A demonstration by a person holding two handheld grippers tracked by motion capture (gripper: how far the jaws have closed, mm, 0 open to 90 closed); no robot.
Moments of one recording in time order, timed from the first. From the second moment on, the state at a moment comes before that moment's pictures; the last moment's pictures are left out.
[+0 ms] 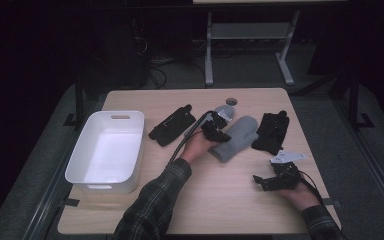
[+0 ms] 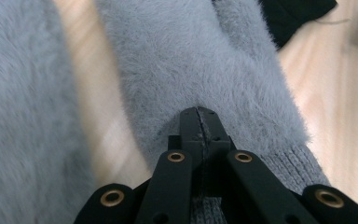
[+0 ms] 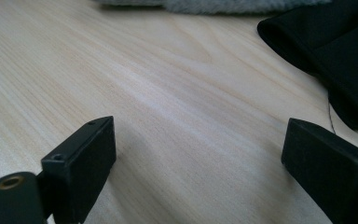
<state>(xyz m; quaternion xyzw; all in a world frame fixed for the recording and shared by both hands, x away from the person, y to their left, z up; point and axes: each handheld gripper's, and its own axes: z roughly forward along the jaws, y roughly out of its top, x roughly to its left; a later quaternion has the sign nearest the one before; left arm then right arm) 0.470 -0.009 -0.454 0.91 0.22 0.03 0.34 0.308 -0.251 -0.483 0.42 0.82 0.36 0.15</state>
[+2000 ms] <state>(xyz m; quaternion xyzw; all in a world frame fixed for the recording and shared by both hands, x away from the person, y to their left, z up) 0.349 0.081 -0.427 0.91 0.16 0.00 0.38 0.308 -0.251 -0.482 0.42 0.82 0.36 0.15</state>
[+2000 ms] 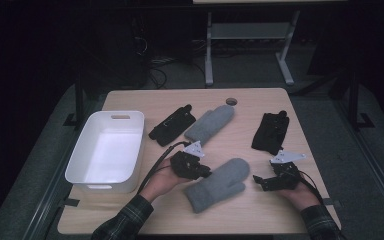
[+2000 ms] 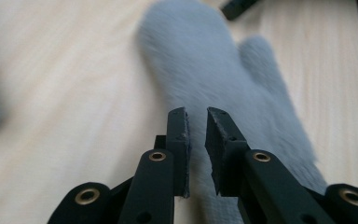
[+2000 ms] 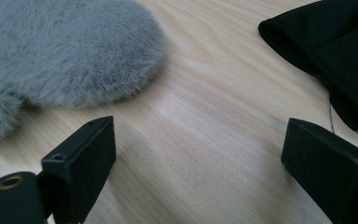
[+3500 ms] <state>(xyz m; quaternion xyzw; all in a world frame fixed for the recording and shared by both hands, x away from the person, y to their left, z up) 0.495 0.047 -0.450 0.90 0.29 0.06 0.33 0.308 -0.252 -0.483 0.41 0.82 0.36 0.15</state>
